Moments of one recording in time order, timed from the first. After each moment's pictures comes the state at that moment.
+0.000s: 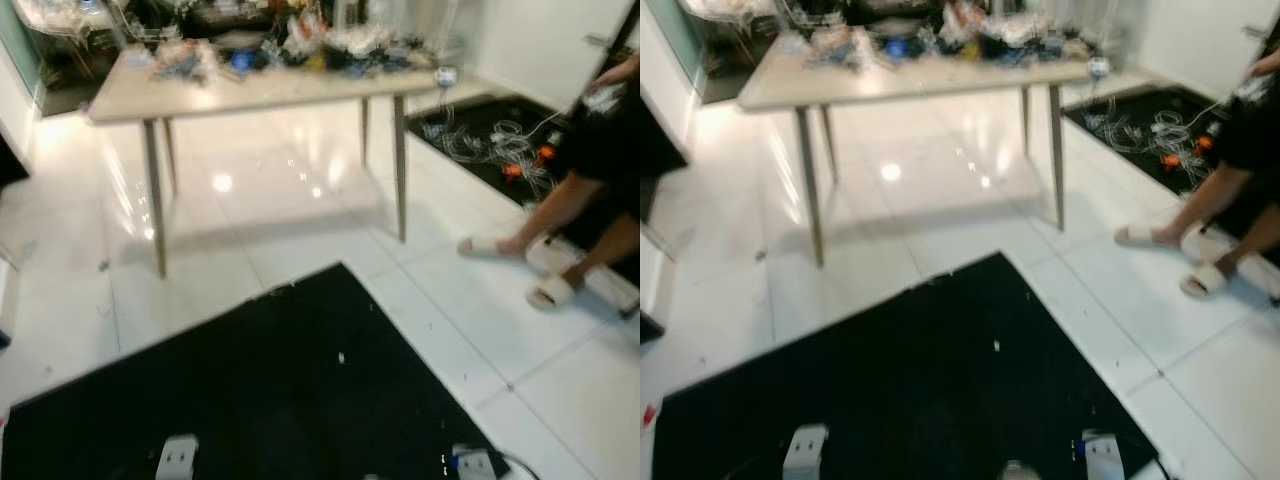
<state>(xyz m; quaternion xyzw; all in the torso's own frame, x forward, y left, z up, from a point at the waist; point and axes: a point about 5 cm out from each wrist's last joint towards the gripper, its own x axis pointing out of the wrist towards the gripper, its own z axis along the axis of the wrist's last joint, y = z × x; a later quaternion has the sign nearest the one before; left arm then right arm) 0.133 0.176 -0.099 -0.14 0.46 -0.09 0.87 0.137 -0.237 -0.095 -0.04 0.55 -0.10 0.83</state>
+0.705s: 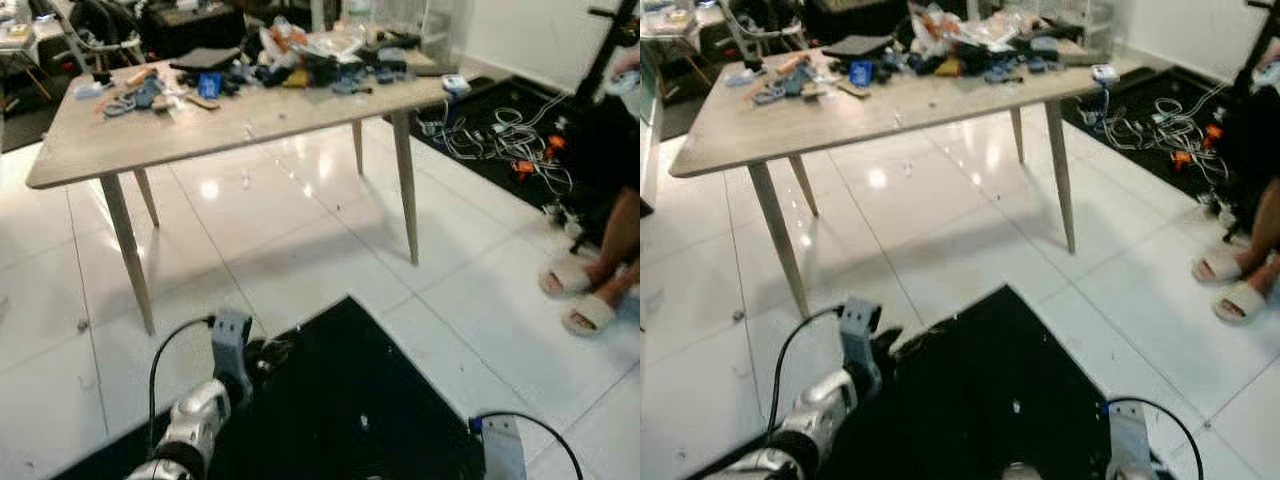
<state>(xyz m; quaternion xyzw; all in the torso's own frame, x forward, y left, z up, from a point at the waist) 0.263 0.131 -0.012 -0.10 0.19 -0.27 0.94 0.163 -0.262 -0.078 -0.08 0.50 -0.15 0.85</state>
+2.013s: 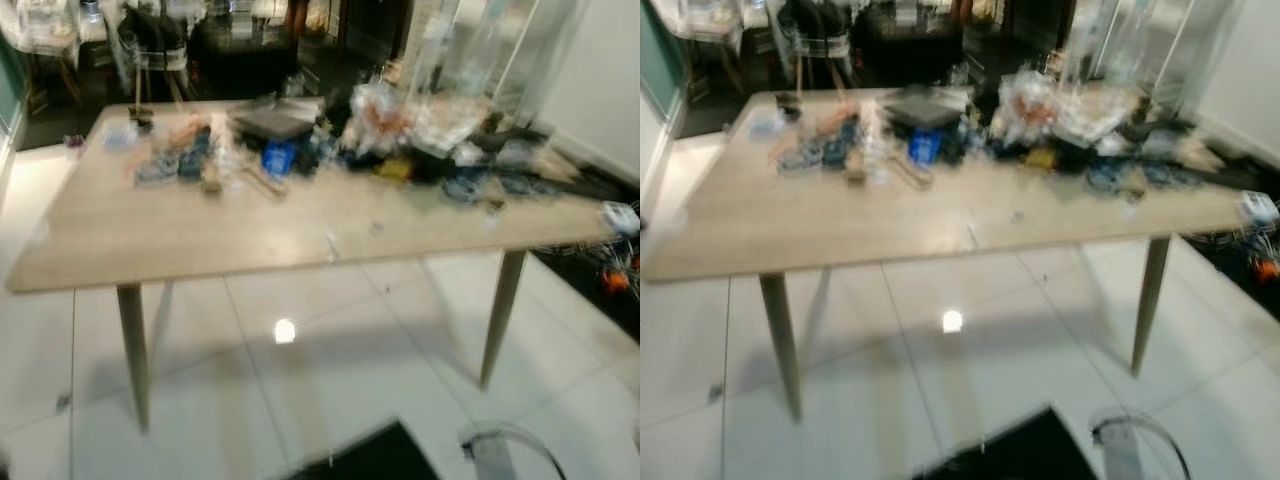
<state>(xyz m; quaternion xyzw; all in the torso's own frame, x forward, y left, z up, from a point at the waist) 0.282 0.400 0.198 -0.20 -0.30 0.22 0.91 0.157 -0.254 -0.083 -0.11 0.53 -0.14 0.83</state>
